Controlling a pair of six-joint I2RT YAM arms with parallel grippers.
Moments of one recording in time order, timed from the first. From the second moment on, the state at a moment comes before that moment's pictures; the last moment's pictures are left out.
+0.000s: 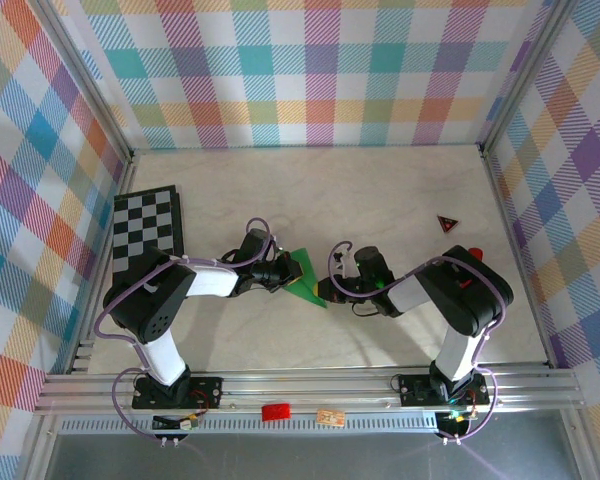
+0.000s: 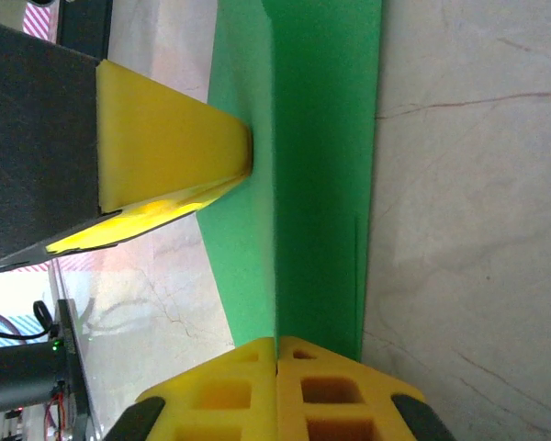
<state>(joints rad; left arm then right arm) -0.58 1.74 0.72 0.27 0.43 -1.02 0.61 1.77 0.49 0.63 -0.62 0.71</state>
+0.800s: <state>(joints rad) -0.58 1.78 0.75 0.28 0.43 -1.02 0.60 1.78 0.51 0.58 -0.65 0.73</state>
